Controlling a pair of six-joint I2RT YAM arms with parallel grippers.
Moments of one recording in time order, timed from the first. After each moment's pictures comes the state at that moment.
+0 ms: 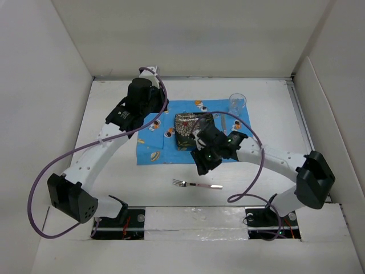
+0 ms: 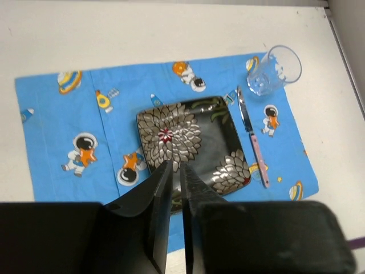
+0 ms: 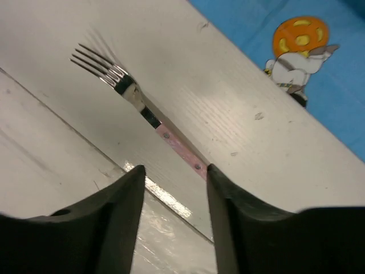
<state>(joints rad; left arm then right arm) -0.49 1.33 1.32 -0.42 -0.06 -0.38 0.85 1.48 1.11 -0.72 -0.15 0.28</state>
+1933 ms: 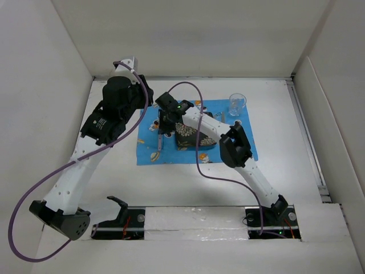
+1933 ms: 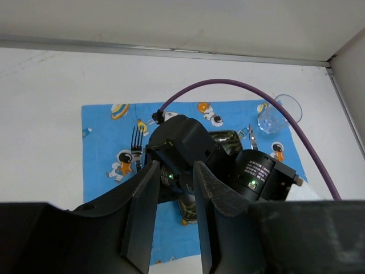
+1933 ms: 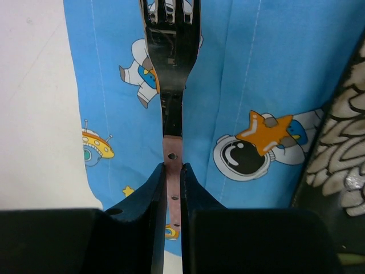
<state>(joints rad) -0.48 1.17 1.46 -0.56 -0.21 -0.35 0.81 2.52 2.34 -0.80 -0.04 0.79</state>
